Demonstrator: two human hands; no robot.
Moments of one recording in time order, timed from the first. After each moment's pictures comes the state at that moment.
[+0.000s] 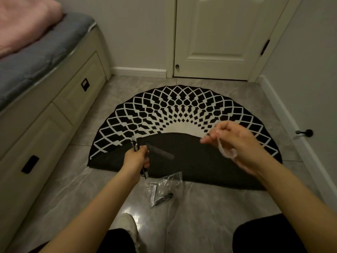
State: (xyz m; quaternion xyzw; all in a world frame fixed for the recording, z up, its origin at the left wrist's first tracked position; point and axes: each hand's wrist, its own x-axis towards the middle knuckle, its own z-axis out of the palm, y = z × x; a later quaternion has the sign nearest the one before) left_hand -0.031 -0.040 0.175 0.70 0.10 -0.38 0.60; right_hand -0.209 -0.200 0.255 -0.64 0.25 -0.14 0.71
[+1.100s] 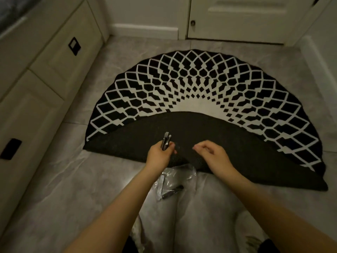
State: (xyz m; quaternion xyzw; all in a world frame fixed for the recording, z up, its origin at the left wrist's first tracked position) left_hand 0.009 -0.097 0.030 0.79 -0.07 -0.37 0.48; right_hand -0.112 -0.210 0.047 -0.72 0.42 -0.03 0.56
